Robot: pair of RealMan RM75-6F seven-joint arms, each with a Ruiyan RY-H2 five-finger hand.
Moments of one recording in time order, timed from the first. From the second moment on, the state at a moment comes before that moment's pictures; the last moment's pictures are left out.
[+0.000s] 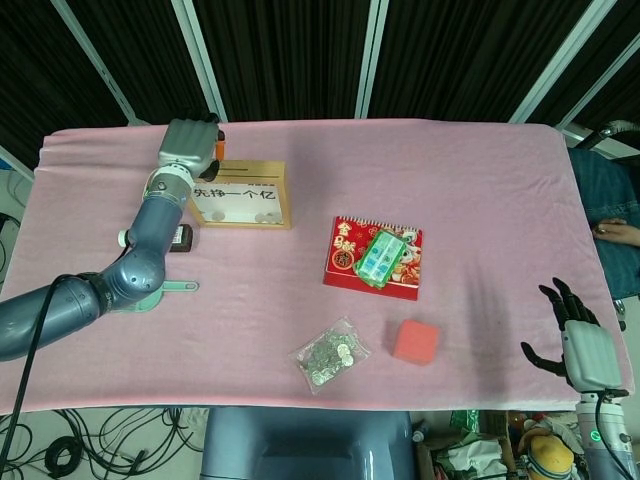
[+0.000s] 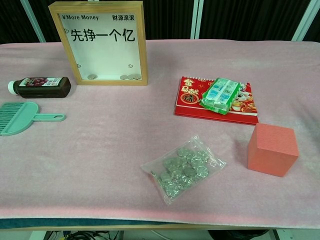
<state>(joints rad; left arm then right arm) -1.34 -1.26 -0.26 -1.27 0.08 0.70 0.86 0.11 -1.15 0.11 -1.70 -1.34 1.39 0.00</state>
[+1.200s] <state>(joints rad) -1.38 -1.31 -0.16 -1.24 0.09 0.70 0.81 0.11 -1.14 0.12 -1.71 -1.32 1.38 0.00</state>
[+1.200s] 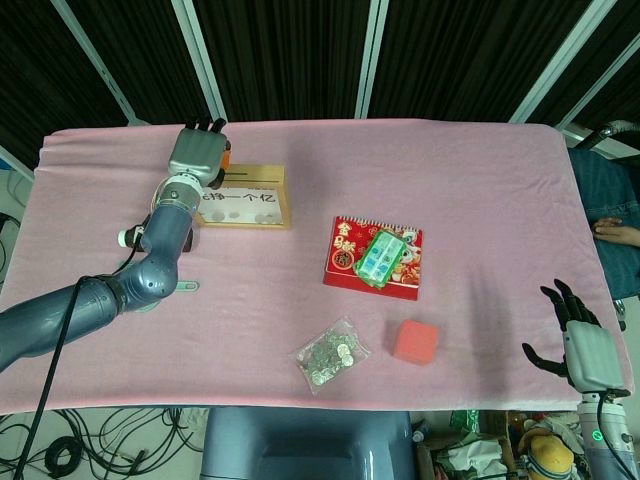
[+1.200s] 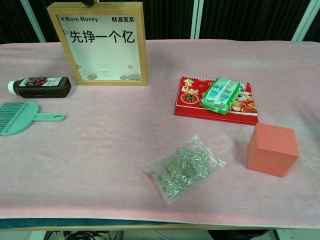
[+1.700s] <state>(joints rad) -1.30 -1.07 -0.23 -1.60 0.25 0.92 0.69 0.11 -1.15 0.12 -1.70 -1.32 1.37 0.00</state>
